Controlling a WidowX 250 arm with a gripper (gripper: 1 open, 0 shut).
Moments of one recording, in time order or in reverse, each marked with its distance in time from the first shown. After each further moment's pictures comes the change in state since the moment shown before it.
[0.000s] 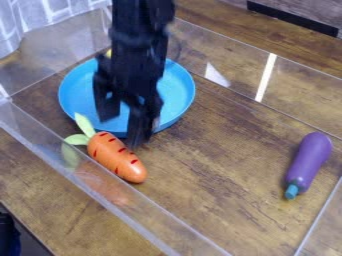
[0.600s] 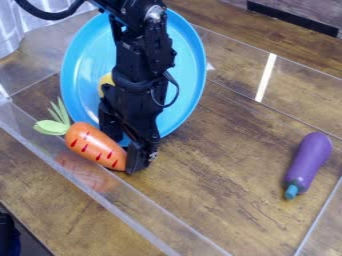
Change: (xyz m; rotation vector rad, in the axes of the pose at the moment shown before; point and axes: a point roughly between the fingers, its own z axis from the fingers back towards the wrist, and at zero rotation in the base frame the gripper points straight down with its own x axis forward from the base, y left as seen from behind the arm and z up) arm 0.001 -0.005 -0.029 0.023 -0.011 -0.063
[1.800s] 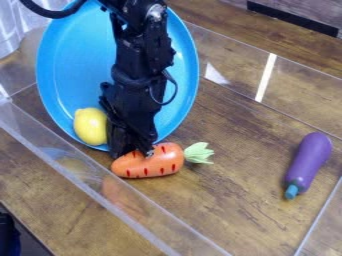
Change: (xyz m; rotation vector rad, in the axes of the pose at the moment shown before) arm 0.004 0.007 0.003 0.015 0.004 -0.013
